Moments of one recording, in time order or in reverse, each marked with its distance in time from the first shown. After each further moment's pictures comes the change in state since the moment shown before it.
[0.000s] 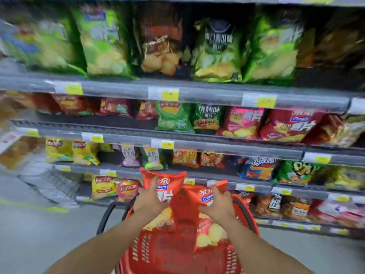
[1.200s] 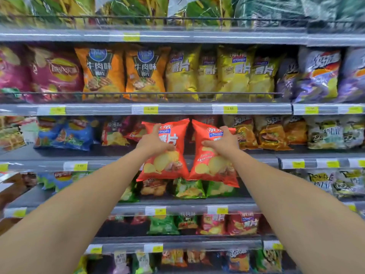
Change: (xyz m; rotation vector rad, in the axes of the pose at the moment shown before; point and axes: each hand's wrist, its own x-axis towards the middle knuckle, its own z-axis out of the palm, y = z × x) left_hand -0.098 0.288 -0.481 -0.166 0.412 0.516; right_hand -0.112 -0.256 -0.511 0.369 0.624 -0.268
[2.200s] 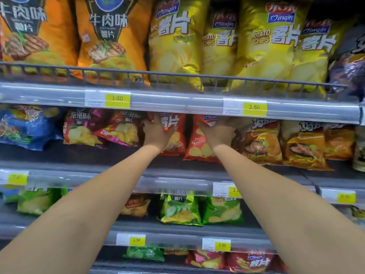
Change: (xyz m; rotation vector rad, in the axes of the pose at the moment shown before) left_hand 0.181 0.012 0.113 -0.085 0.265 0.021; right_hand 0.190 0.009 0.097 -0.199 0.214 -0.030
